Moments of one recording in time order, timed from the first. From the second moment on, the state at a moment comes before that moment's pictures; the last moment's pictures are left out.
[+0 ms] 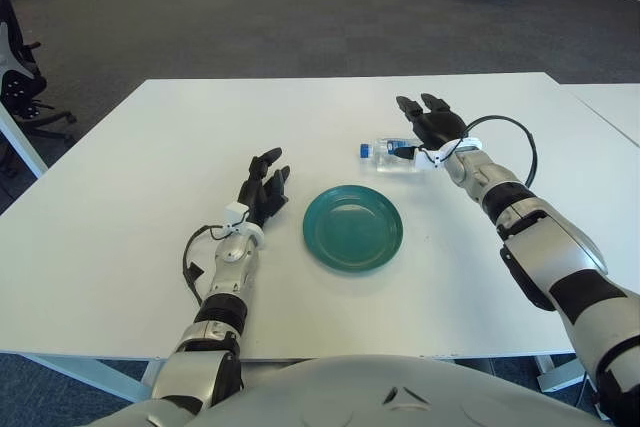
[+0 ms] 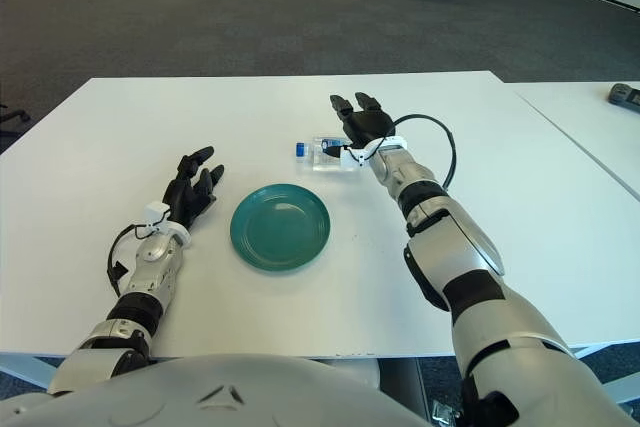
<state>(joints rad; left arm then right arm) -0.20 0.00 0.09 0.78 -0.10 -0.51 -0.16 -0.86 -0.28 0.55 1.25 -0.81 -0.30 -0.36</state>
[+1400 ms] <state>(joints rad) -0.09 -0.01 0.08 0.62 -0.10 -0.48 -0.15 -0.82 -0.17 0.54 1.35 -0.75 -0.30 -0.26</state>
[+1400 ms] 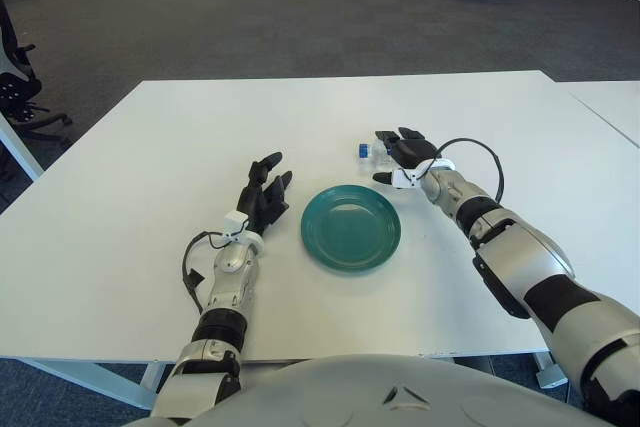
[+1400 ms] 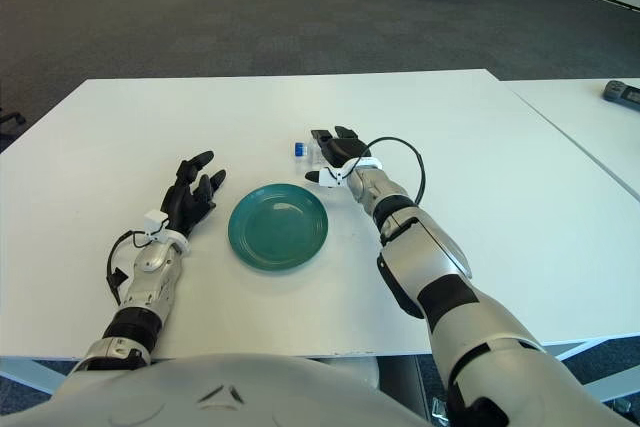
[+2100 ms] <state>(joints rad) -0.04 0.01 0.09 0.56 -0.12 -0.47 -0.17 -0.82 -0.18 0.51 1.34 -0.72 -0.29 -0.21</state>
